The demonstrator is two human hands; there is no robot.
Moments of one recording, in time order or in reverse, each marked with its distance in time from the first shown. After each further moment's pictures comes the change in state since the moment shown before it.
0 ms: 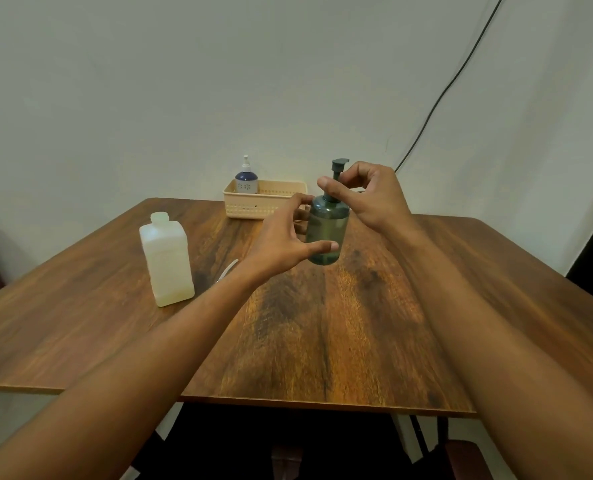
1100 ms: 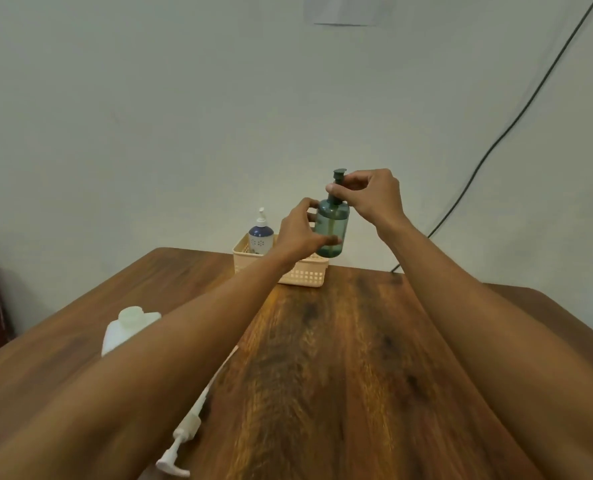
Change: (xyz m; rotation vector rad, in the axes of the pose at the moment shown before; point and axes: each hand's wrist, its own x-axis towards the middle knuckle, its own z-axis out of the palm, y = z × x) left_hand 0.215 -0.054 -0.003 -0.014 0.114 -0.210; right_hand 0.215 0.058 0.045 -0.033 0.079 0.036
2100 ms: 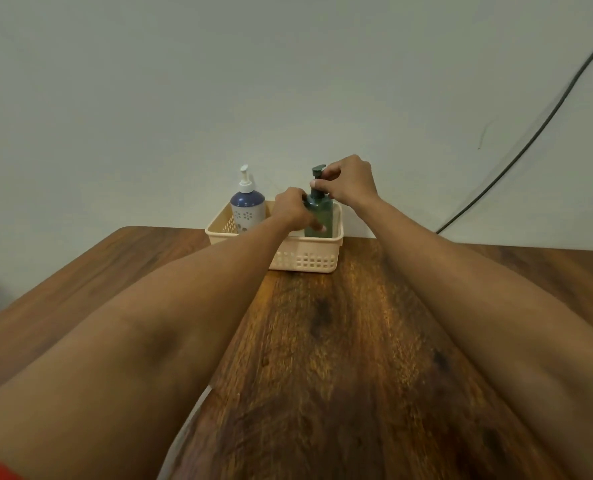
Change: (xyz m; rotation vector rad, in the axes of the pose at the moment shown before) left_hand 0.168 -0.160 0.058 0.433 -0.159 -0.247; right_hand 0.102 0.176 0.150 -0.174 -0.170 0.152
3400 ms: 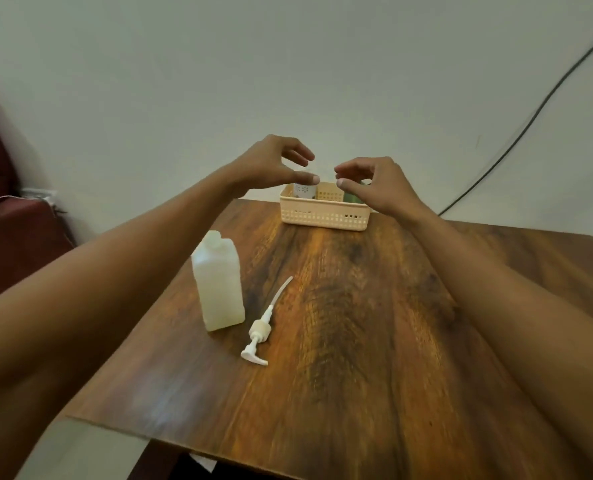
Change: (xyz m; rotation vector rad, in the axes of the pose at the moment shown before) left_hand -0.285 -0.003 -0.218 -0.016 -0.030 0.356; right_hand -0.243 -0.146 -0.092 0.031 -0.159 -0.289
